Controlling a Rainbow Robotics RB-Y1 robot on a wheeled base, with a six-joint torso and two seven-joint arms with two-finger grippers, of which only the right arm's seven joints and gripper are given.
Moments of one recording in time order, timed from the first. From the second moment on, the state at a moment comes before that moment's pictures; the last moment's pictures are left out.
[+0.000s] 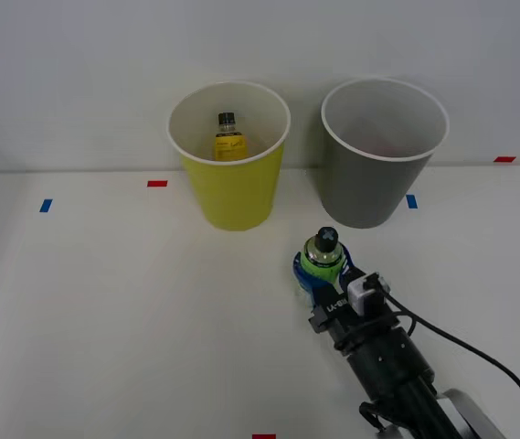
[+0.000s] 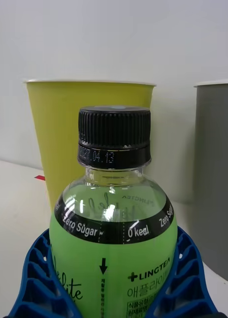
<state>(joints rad) 0.18 -0.22 0.39 -1.62 0.17 -0.43 1.37</state>
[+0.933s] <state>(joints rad) 0.47 -0.42 0.45 -2.14 -0.10 -0.48 1.35</state>
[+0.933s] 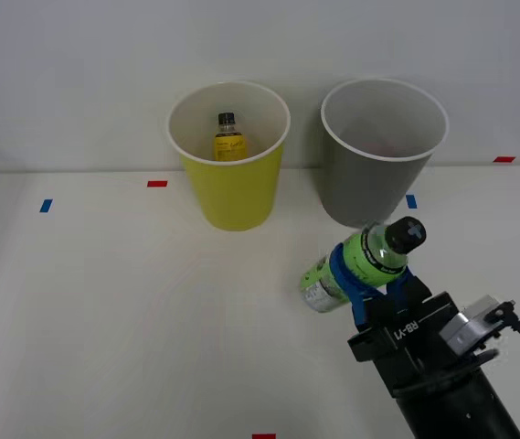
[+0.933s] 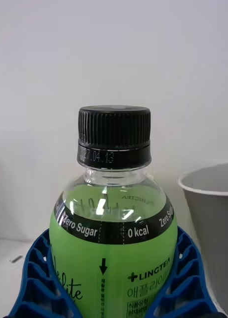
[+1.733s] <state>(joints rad) -0.09 -0.13 0.34 -2.34 -0.27 0.38 1.32</state>
